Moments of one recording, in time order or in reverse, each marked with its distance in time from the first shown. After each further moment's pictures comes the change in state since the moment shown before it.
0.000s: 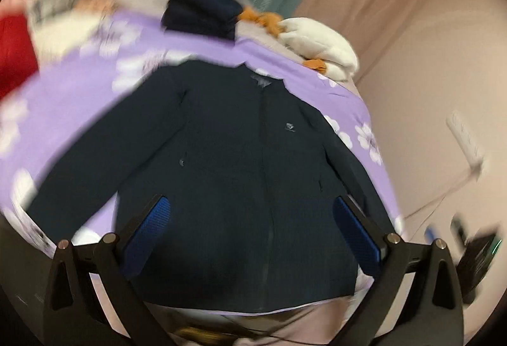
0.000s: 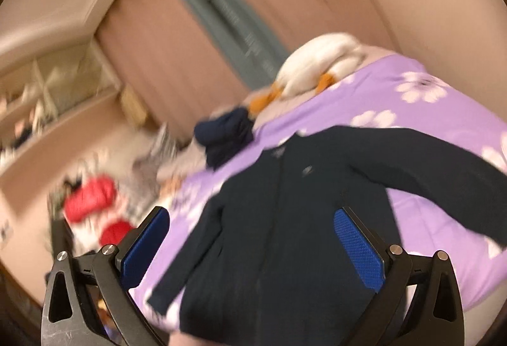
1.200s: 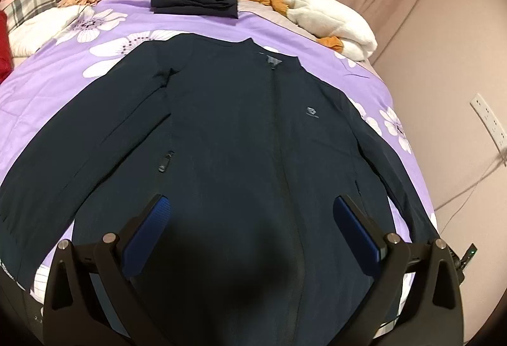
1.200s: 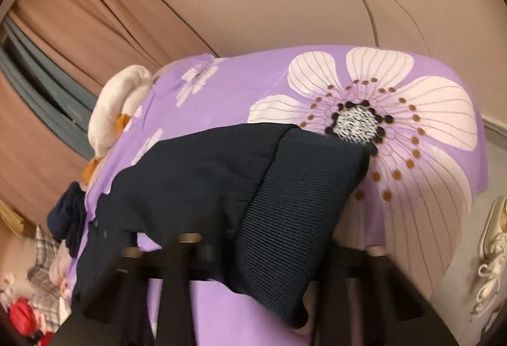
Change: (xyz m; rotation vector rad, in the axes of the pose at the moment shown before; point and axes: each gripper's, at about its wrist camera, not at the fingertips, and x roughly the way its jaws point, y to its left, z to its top) left arm 0.113 -0.005 -0.001 0.089 0.032 0.049; right arm -0.009 -0.249 -0.017 0.419 -0.130 -0.581
